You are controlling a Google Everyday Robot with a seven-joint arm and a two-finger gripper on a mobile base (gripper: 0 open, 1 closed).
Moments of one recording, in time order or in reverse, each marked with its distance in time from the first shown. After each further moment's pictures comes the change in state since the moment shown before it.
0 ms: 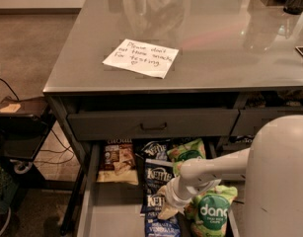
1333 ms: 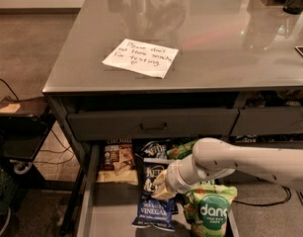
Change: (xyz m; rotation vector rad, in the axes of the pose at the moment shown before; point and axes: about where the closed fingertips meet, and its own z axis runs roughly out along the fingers) arm -0.081 -0.009 -0.101 0.047 -0.220 0.023
